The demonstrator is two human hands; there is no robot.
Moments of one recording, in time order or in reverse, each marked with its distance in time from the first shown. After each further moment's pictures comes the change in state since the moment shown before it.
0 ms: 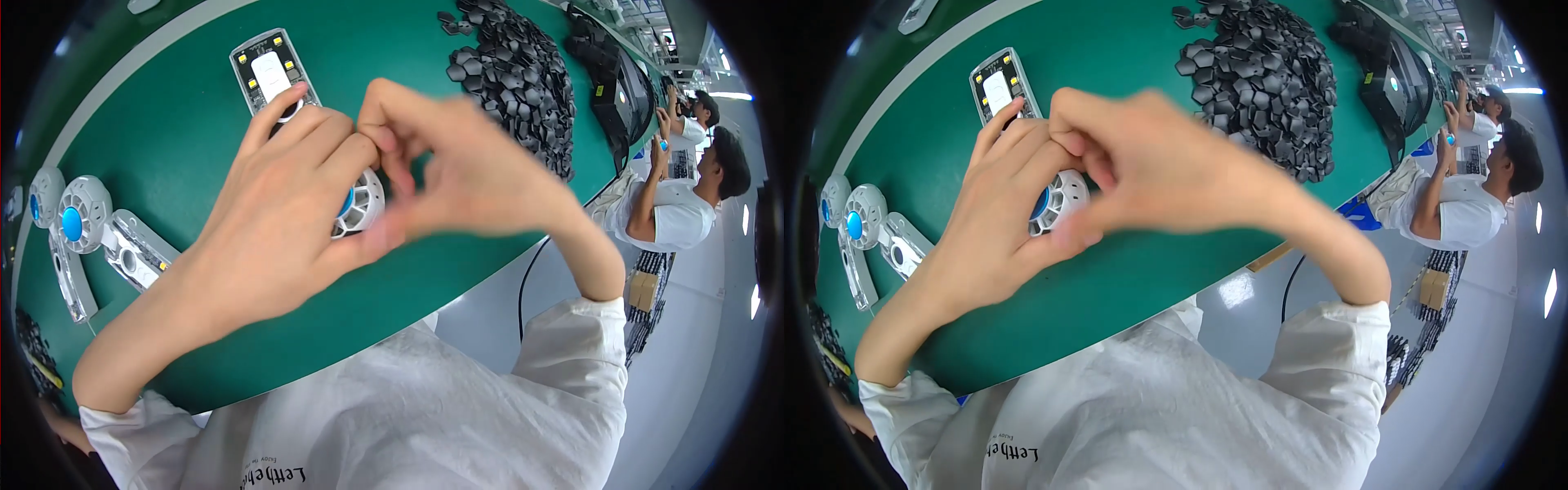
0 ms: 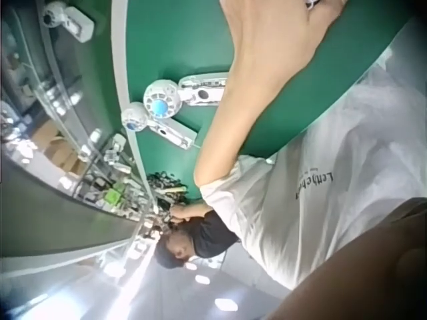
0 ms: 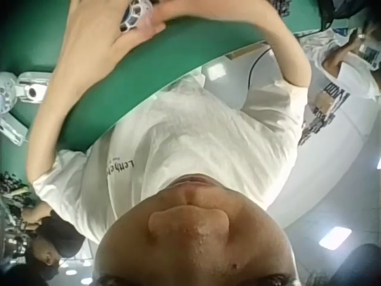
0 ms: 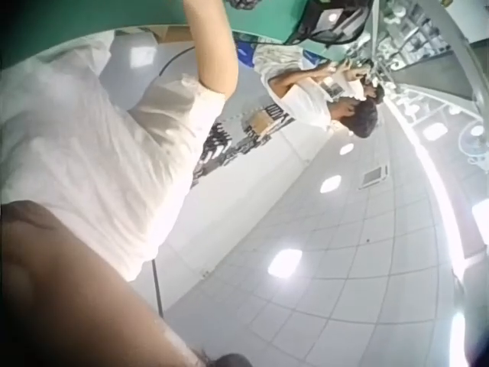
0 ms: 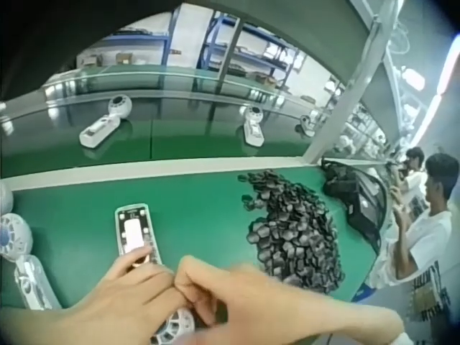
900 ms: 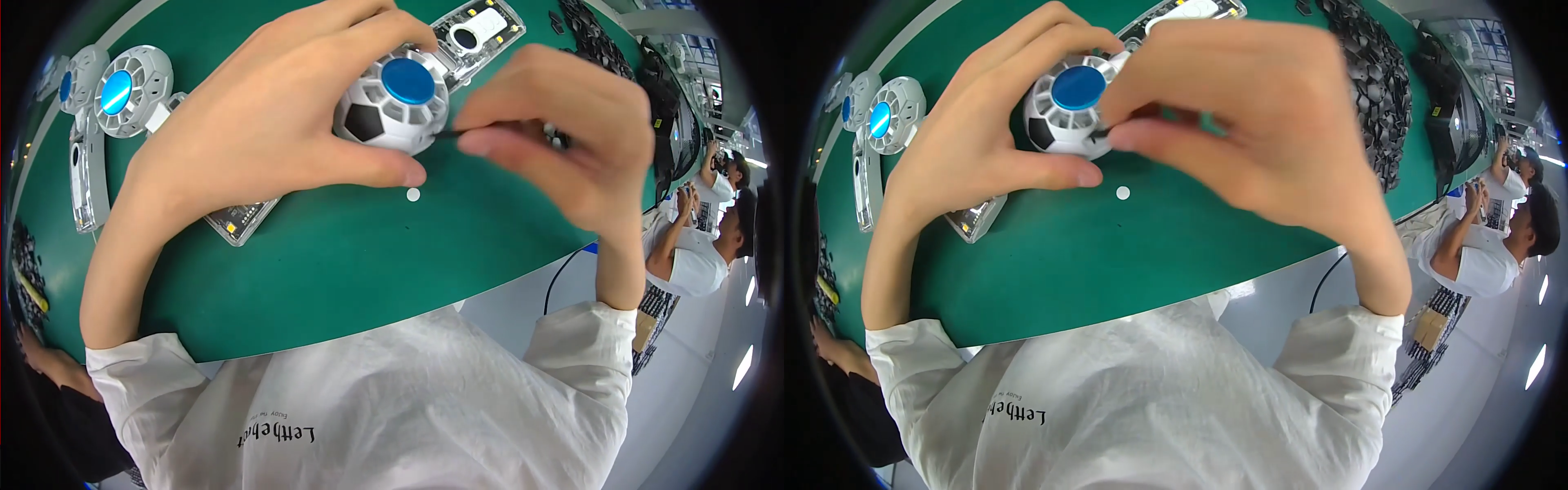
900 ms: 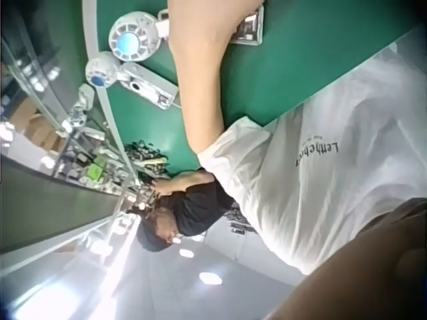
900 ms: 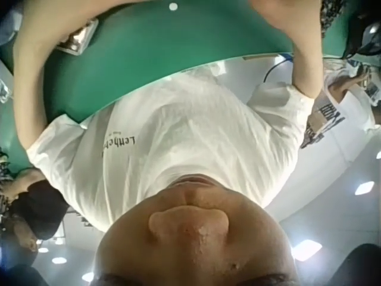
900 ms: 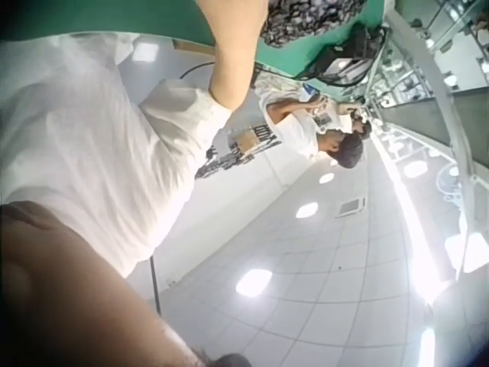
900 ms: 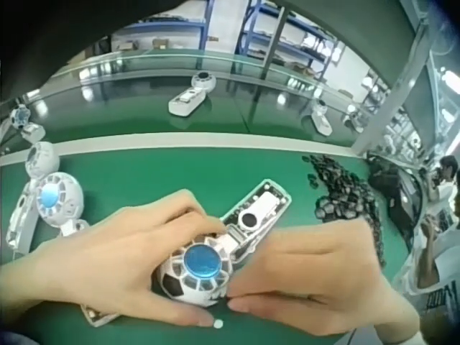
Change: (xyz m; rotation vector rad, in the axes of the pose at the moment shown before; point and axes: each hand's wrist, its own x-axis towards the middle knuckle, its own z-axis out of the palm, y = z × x) left_hand -0.024 -0.003 -0.066 -0.290 -0.106 -0.226; right_hand 0.011 -0.025 0.016 -0.516 0.192 -0.620
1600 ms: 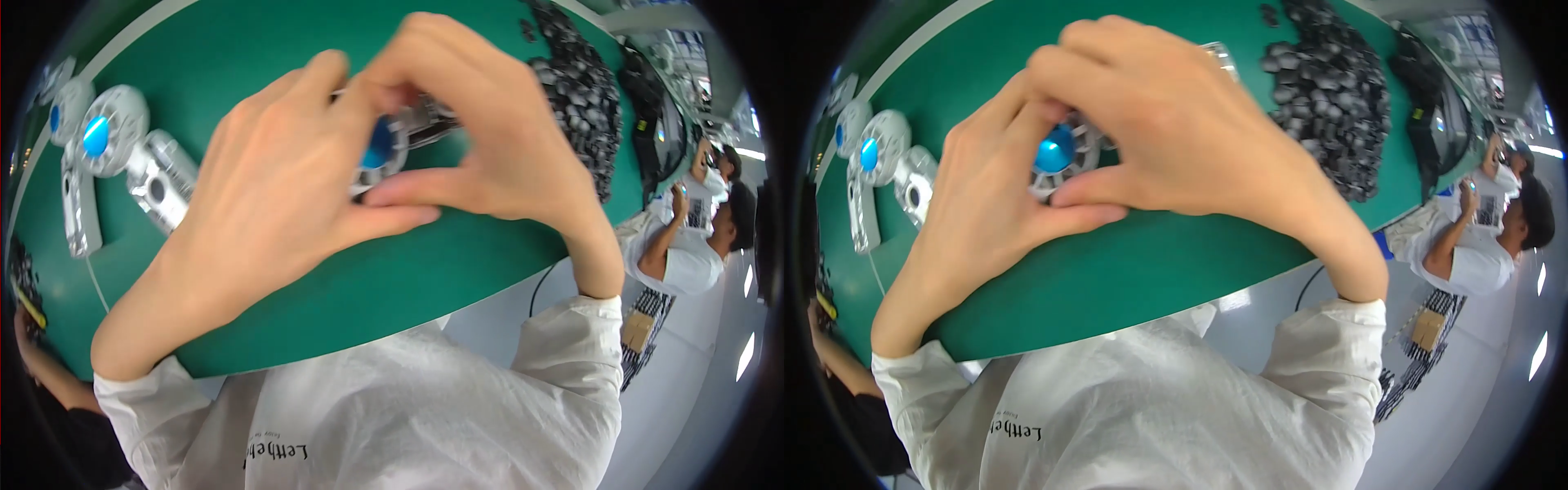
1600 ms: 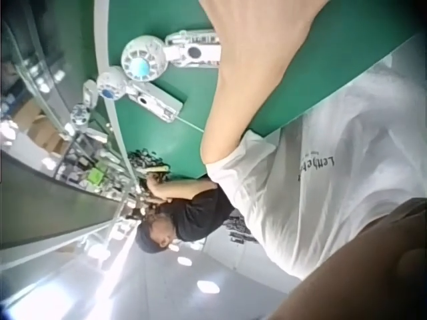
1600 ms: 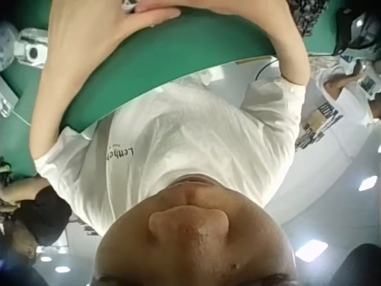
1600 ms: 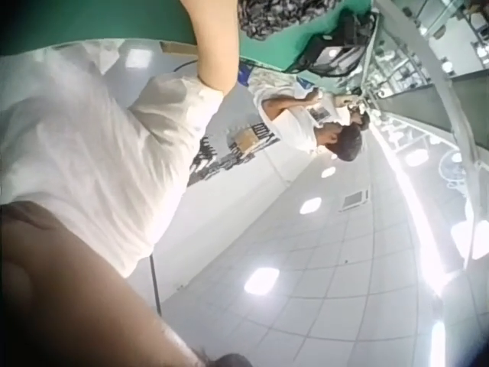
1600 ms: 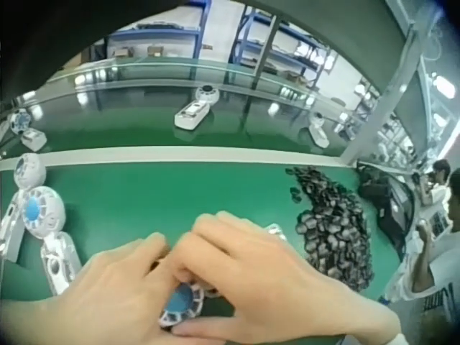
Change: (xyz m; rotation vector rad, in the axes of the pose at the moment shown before) left_hand -0.004 0.012 0.050 0.362 0.350 0.026; right_hand 0.011 0.008 -0.001 -0.186 0.037 -0.236
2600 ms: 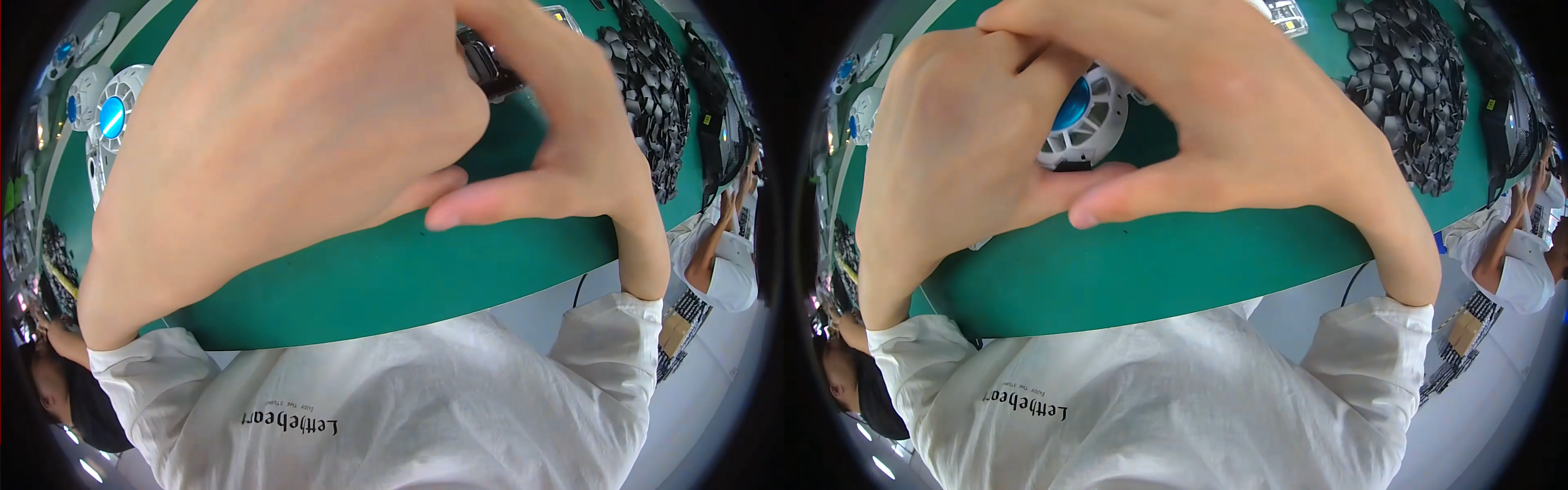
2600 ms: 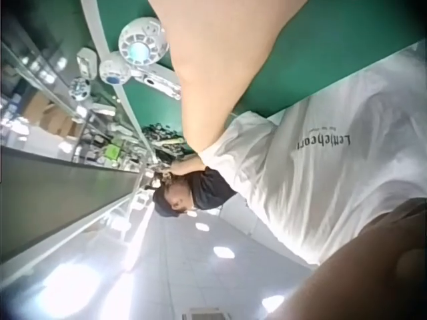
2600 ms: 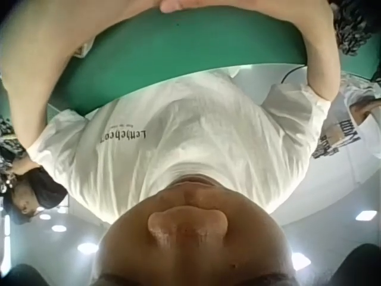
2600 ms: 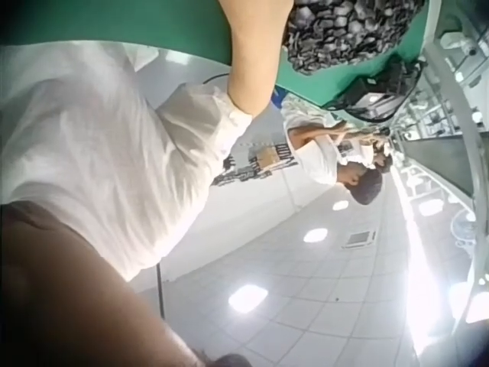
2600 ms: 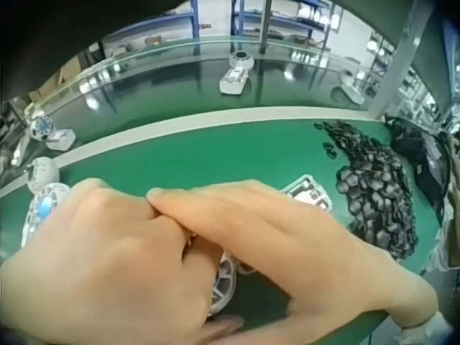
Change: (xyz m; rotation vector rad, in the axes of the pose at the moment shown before) left_hand 0.028 0.030 -0.047 0.485 -0.147 0.190; right_hand 0.006 -0.005 0.001 0.165 0.060 0.011
